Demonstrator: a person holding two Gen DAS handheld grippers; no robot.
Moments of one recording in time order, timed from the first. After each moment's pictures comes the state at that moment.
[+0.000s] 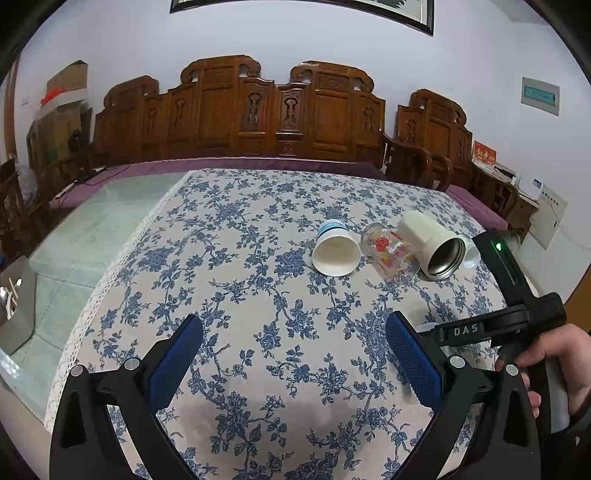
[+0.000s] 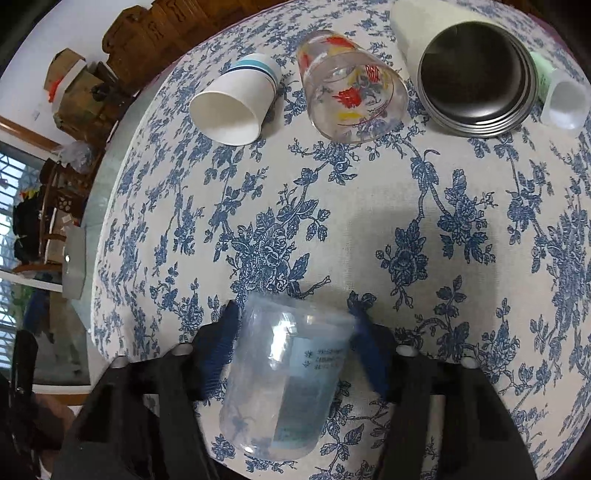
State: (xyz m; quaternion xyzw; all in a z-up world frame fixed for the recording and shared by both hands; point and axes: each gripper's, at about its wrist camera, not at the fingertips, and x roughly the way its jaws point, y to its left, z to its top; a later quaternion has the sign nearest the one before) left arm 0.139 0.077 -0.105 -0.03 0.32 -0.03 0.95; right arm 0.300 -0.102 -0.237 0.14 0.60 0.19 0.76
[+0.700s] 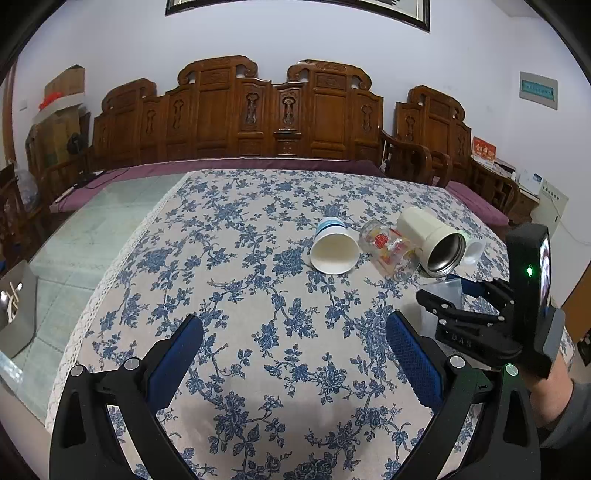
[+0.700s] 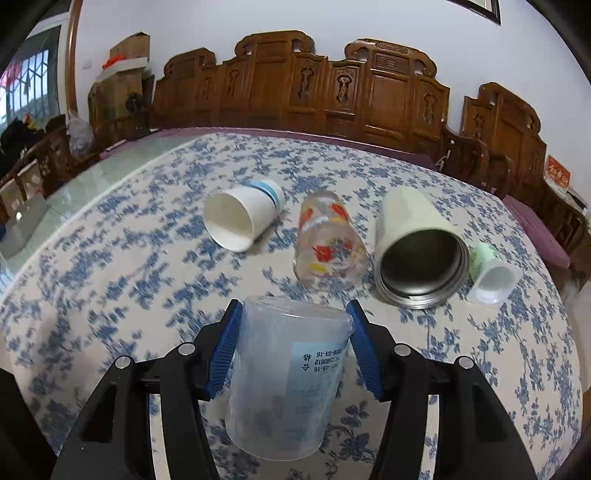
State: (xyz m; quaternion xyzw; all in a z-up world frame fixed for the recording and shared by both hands) left arm 0.140 0.070 -0.108 -0.02 0.32 -0.02 0.95; right arm 0.269 -0.093 -0.208 -0.08 0.33 0.13 0.93
